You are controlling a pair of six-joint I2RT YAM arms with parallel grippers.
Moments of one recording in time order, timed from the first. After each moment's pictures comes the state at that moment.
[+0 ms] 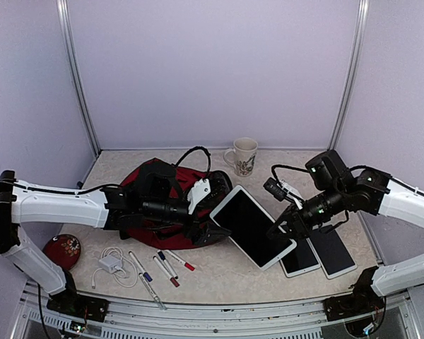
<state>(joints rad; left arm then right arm) -1.00 1.52 0.95 0.17 0.38 0.21 0.79 1.11 0.94 -0.68 -0.54 0.09</state>
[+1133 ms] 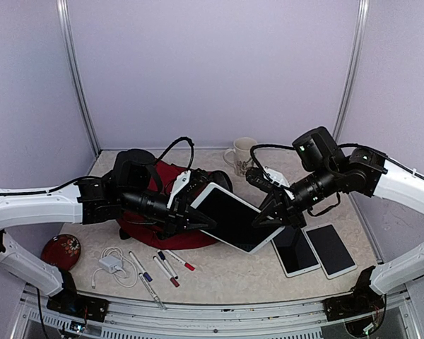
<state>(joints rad) -0.97 1.34 0.95 0.00 0.63 0.11 0.88 1.24 1.20 -0.75 -0.59 -0.35</state>
